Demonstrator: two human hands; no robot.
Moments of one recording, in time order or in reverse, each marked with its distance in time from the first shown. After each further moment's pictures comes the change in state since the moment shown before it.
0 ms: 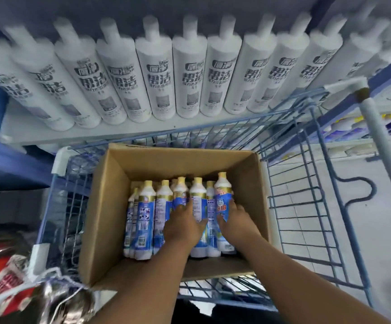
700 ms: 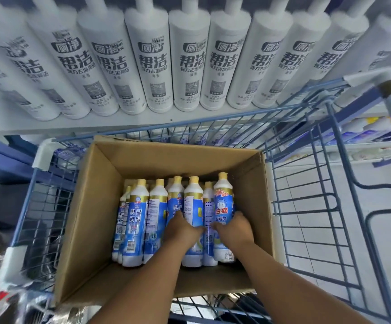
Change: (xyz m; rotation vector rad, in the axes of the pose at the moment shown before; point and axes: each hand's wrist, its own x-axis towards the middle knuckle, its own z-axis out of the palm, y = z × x) left_hand 0.041 -0.010 0.044 -0.436 -0.080 -0.282; right_hand 0.037 0.017 0.033 0.463 0.086 0.235
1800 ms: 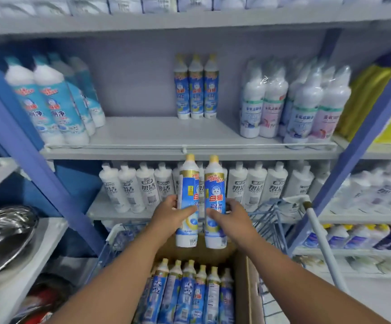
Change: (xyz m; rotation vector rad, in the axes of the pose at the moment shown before) left_hand -0.242 0.163 -0.207 -0.539 0.297 0.554; right_hand -0.186 -0.182 -0.207 0.364 -0.090 -0.758
